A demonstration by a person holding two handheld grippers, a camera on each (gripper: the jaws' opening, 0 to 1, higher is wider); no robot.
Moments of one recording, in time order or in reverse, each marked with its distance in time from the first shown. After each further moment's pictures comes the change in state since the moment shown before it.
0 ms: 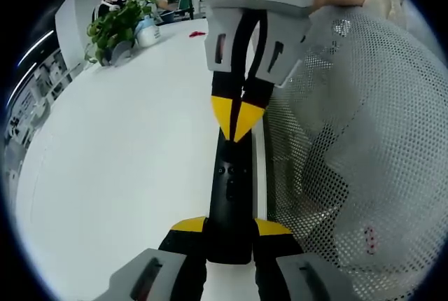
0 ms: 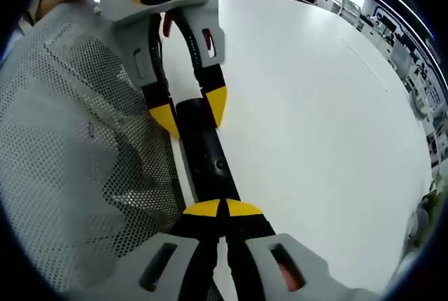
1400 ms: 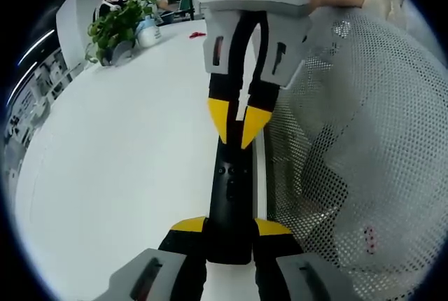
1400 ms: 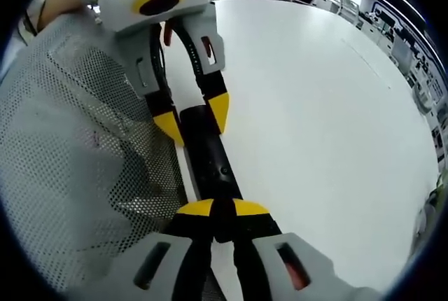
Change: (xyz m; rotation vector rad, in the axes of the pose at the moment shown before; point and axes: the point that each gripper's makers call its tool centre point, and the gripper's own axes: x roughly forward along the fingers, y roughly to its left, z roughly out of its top) left arm 0.000 0.000 0.000 -0.006 -0.007 -0.004; right arm 0.001 0.005 0.005 0.025 -0.046 0.047
